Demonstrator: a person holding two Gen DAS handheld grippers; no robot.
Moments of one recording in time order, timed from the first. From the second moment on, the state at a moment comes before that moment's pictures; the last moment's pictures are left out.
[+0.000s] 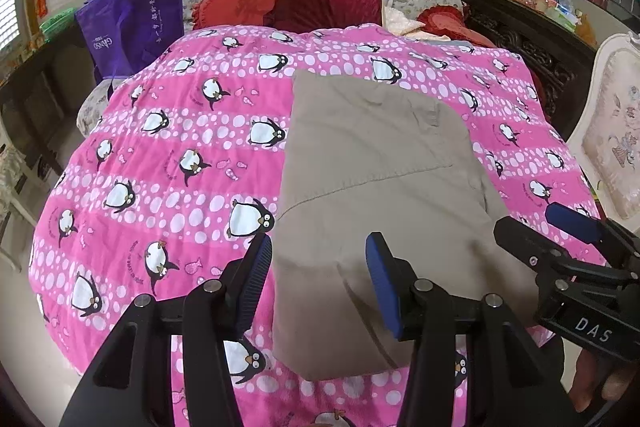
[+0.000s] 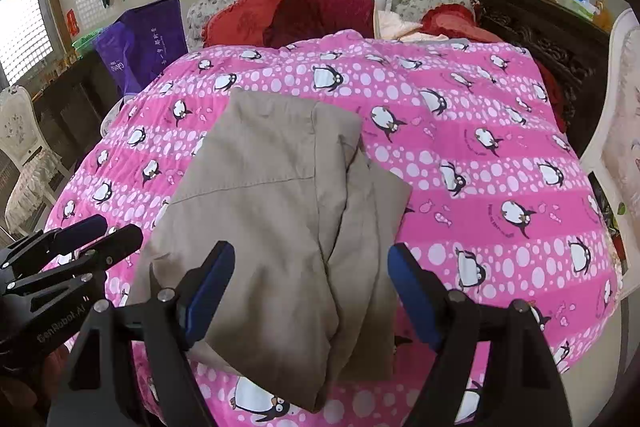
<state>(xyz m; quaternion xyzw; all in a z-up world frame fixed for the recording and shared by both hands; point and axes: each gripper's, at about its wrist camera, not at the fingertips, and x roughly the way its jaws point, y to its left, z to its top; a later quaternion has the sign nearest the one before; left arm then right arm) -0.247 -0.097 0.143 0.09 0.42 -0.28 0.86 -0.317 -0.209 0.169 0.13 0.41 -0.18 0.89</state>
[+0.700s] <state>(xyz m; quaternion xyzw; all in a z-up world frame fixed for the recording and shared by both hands) -0.247 -0.100 0.140 0.10 0.42 -0.28 0.86 -0.313 -0.211 0.163 0.13 0.41 -0.18 0.88</state>
